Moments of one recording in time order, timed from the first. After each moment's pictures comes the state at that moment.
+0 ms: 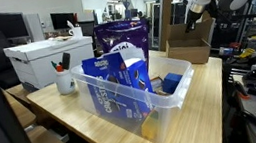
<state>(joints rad) -0.51 -0.17 -0.19 -2.56 -1.39 2.82 0.20</state>
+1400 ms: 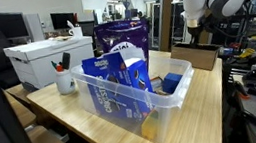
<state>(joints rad) -0.23 -0.14 -0.20 -2.65 -1.04 2.38 0.56</state>
